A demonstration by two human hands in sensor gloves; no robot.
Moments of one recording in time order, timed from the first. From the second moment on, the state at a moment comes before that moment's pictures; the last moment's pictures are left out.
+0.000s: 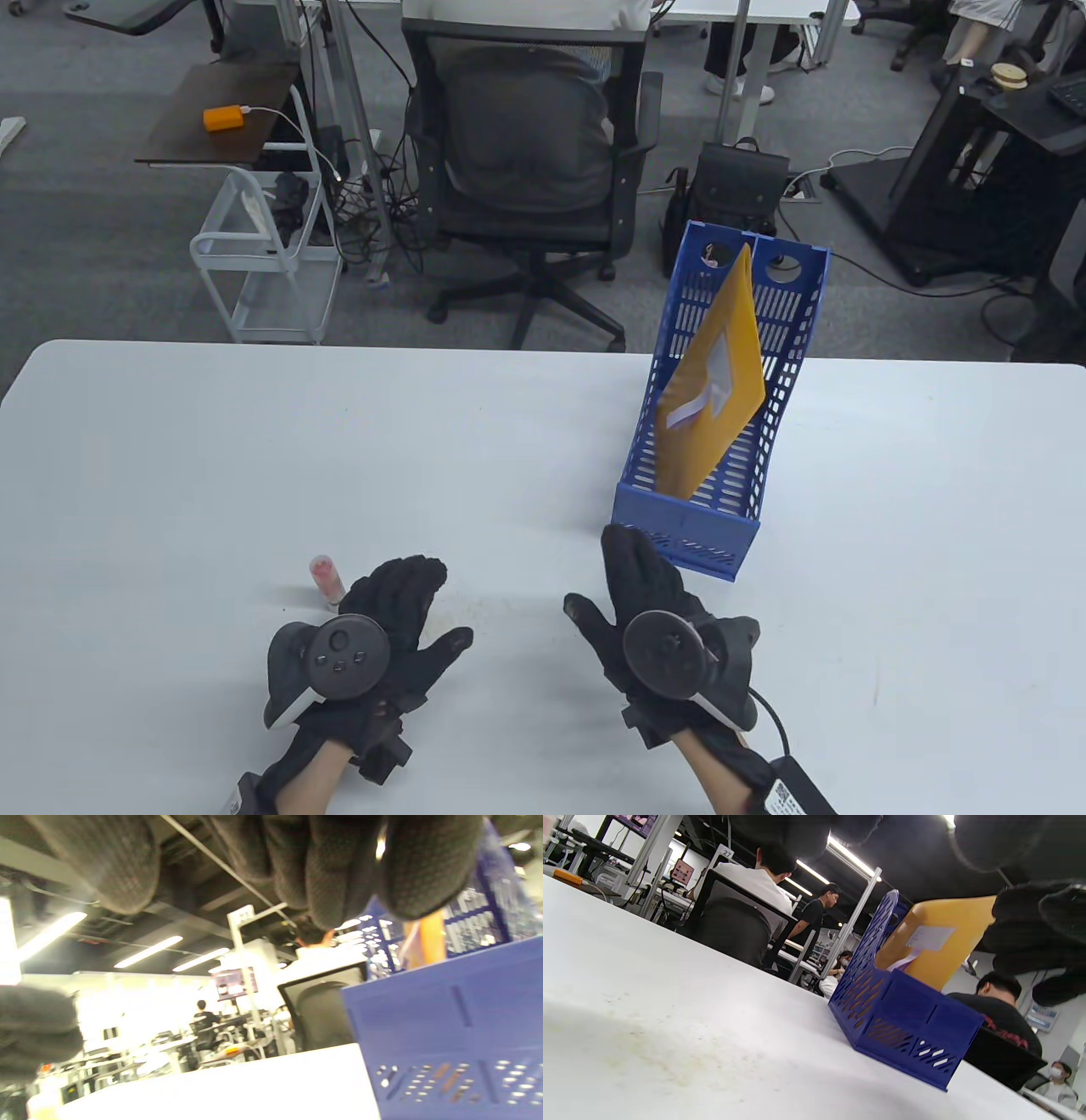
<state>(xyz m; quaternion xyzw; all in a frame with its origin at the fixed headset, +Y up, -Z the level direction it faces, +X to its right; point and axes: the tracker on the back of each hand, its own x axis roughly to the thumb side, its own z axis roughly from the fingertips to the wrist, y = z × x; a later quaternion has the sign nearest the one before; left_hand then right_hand) -0.201 -0.703 -0.271 0.04 -0.18 0.24 0.95 0.091 -0.659 -0.264 0.15 -0.19 0.95 0.18</state>
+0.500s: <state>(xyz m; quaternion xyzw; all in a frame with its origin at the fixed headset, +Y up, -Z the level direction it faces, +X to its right) -0.180 -0.748 -0.277 -0.06 -0.17 0.05 0.98 0.092 -0.736 -0.266 0.16 -0.07 0.98 -0.02</state>
